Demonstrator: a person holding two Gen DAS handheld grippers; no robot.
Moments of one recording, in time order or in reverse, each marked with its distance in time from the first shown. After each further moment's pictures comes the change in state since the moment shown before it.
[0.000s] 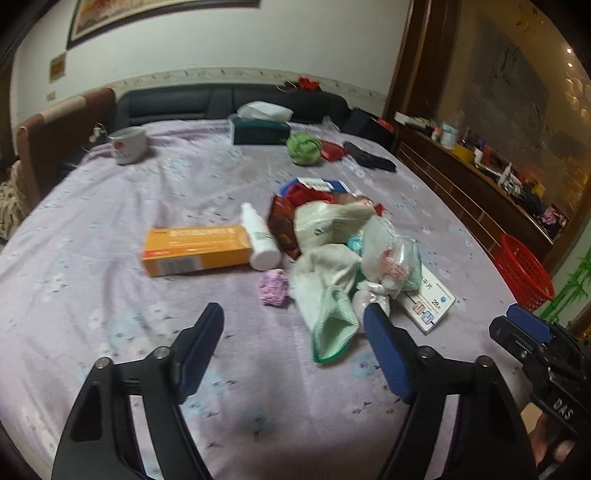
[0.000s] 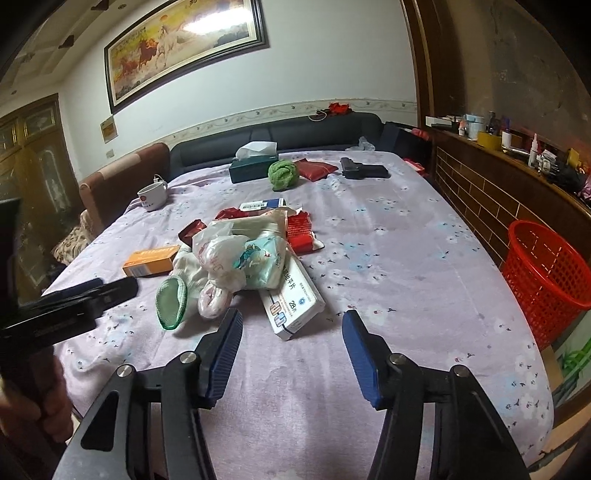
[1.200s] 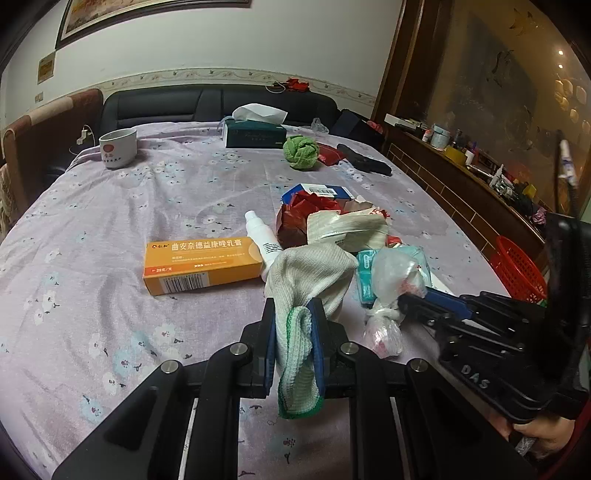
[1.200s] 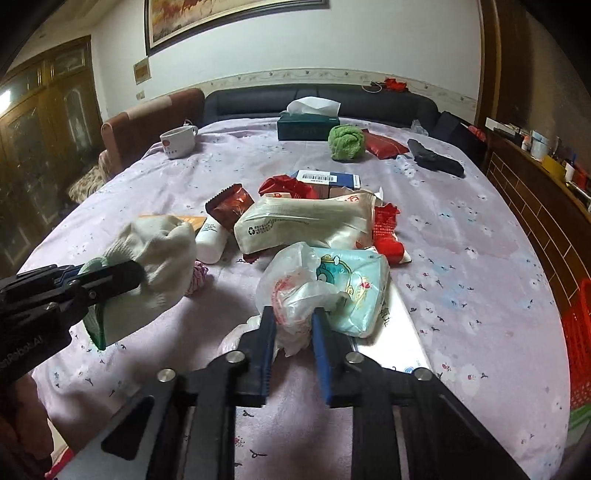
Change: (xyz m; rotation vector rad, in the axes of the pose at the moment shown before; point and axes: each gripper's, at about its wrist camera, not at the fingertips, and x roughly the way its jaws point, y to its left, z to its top) left arm 0.003 0.028 0.008 0.012 -0.019 -0.049; right arm 0.102 0.061 0.029 -0.180 0.153 0.074
